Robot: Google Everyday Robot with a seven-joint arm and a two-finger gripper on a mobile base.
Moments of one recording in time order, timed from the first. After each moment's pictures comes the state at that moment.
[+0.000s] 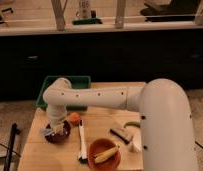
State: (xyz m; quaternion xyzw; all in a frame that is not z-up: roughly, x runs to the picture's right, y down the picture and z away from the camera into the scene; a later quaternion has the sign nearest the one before) arm -0.232 0.204 0.729 -0.35 -0.27 -0.28 0.85
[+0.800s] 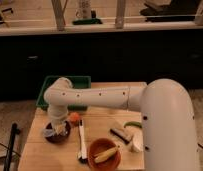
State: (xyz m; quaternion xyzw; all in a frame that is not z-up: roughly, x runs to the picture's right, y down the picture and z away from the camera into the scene) arm -0.225 0.204 0.726 -0.34 -0.27 -0.29 0.85
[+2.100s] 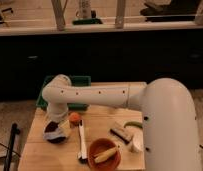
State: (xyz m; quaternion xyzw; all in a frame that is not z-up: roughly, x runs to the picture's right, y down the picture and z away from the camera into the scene) arm -0.218 0.193 0.719 -0.32 -0.29 -0.38 0.82
